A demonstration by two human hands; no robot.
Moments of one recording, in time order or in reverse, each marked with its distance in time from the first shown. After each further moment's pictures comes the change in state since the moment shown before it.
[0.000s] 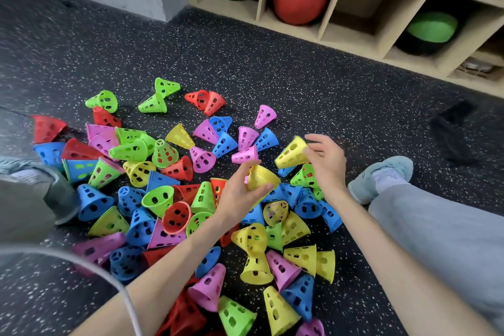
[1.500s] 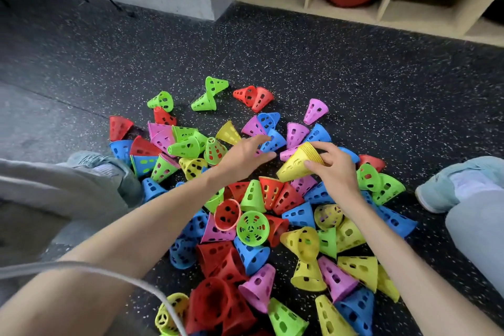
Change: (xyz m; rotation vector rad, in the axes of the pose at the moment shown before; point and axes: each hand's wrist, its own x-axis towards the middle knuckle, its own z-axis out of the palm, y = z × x) left_hand 0.072 -0.031 -0.114 0.651 -0.135 0.009; right_hand -0.031 -0.024 0.071 0.097 -0.318 0.073
